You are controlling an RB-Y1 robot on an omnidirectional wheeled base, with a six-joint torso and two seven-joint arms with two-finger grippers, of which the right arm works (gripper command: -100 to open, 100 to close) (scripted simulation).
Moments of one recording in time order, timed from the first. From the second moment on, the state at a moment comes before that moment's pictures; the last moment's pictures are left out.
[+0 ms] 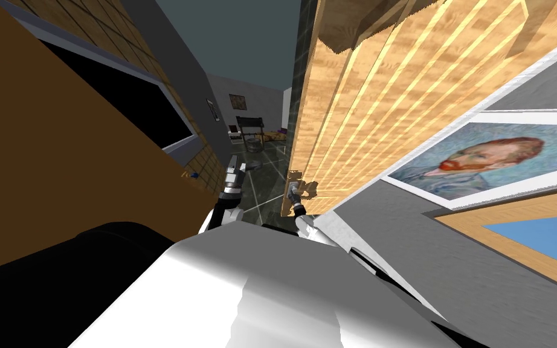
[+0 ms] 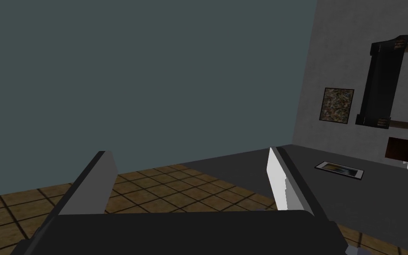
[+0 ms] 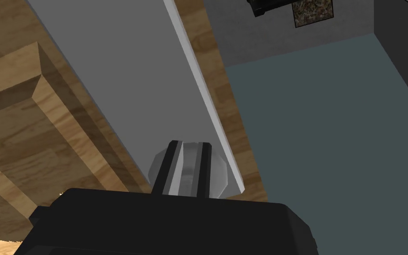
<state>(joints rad) -0.29 -0.32 0.89 -1.08 2.05 0.62 -1.46</state>
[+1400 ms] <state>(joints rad) -0.26 -0.23 0.94 -1.12 1.93 0.66 -1.69</state>
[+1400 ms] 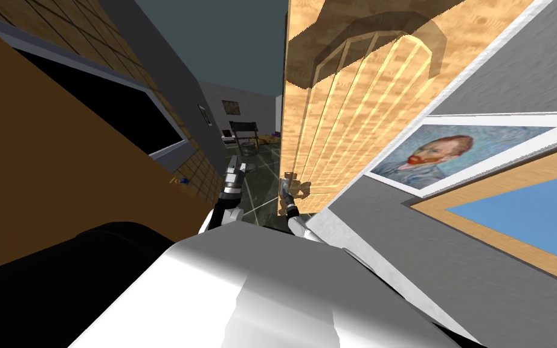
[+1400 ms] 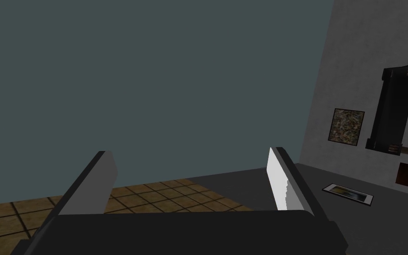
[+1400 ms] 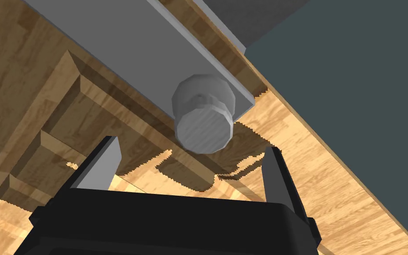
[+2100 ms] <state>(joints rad) -0.21 -0.17 0.94 -1.18 1.88 0.66 -1.86</state>
